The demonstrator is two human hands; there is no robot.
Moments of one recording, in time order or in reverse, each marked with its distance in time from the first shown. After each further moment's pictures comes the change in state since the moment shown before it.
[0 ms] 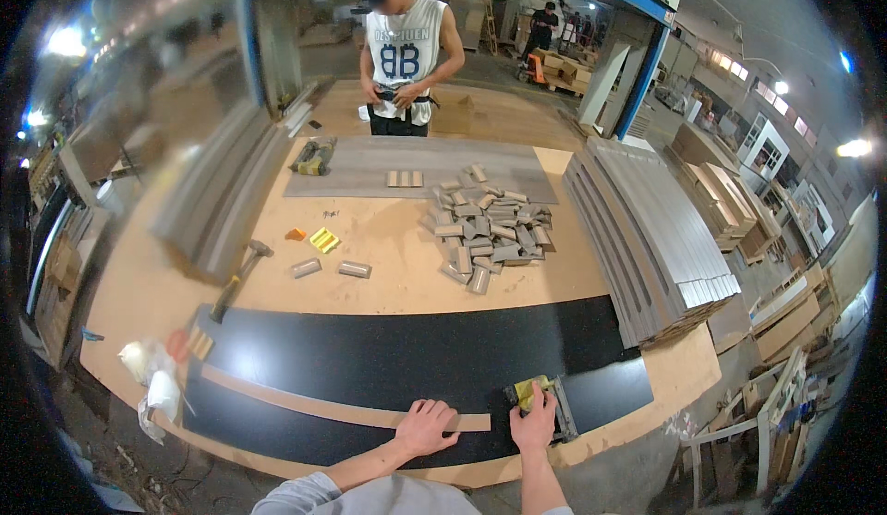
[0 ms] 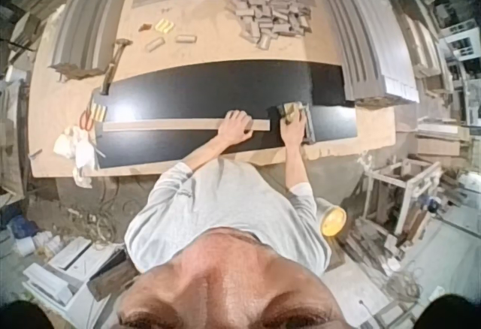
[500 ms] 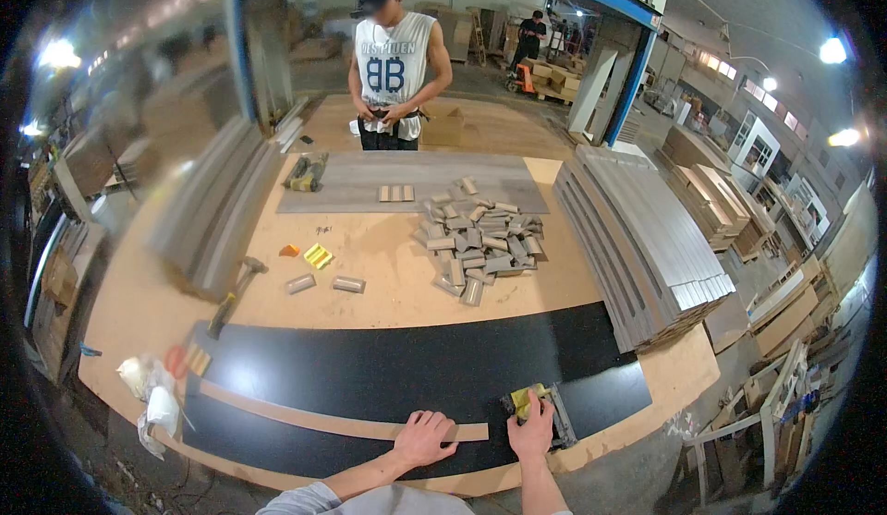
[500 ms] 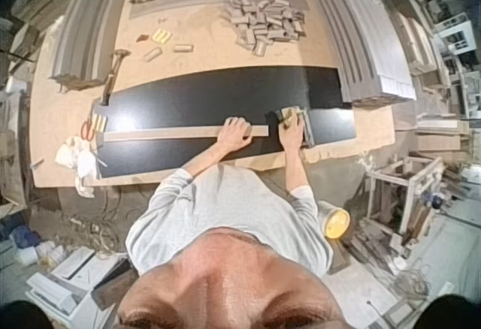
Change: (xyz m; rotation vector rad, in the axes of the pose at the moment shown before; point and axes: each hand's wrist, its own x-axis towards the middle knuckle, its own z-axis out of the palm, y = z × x) left_hand -0.001 0.002 -0.002 -0.013 0.060 0.033; right_hand -0.002 -0.004 -0.004 0.000 -0.016 0.026
